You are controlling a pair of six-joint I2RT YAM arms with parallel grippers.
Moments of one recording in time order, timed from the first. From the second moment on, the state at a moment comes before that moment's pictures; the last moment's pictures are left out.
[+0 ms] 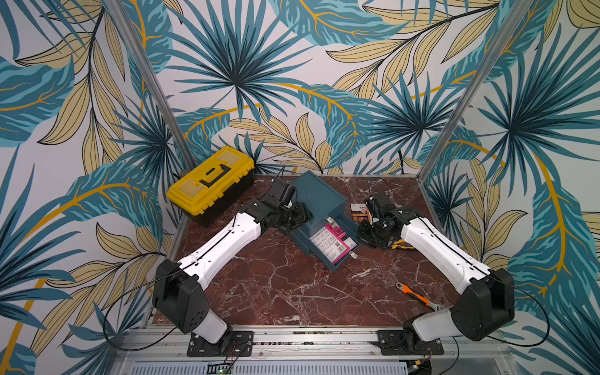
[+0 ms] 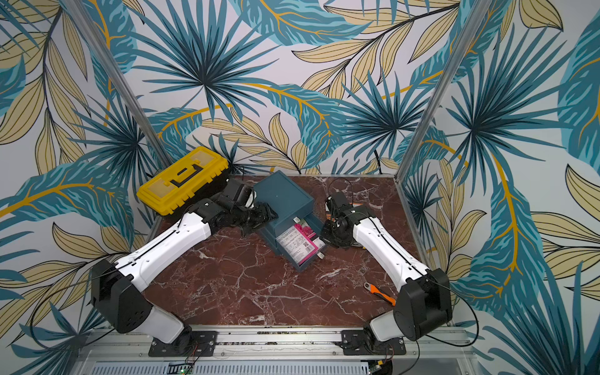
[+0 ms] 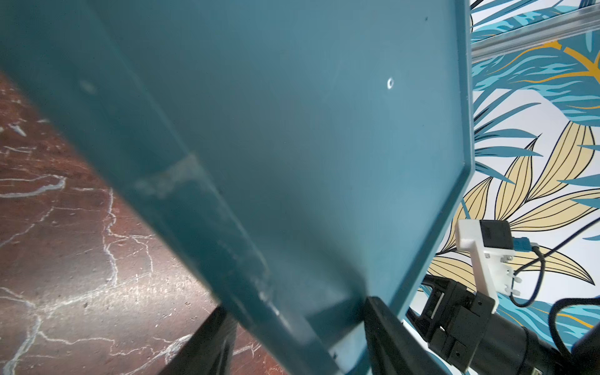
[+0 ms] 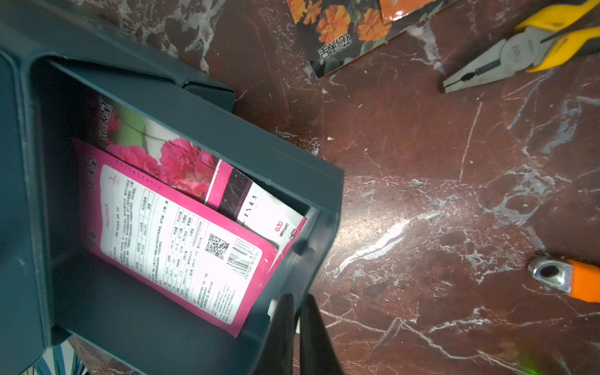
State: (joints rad) left arm -0.57 1.55 1.42 -0.71 0.25 -0.98; right arm 0.36 1.46 1.25 -1.02 -0.07 0.83
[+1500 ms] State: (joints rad) left arm -0.57 1.55 1.41 -0.68 0.26 -0.98; right arm 0.34 1.29 1.24 -1.09 -0.14 0.60
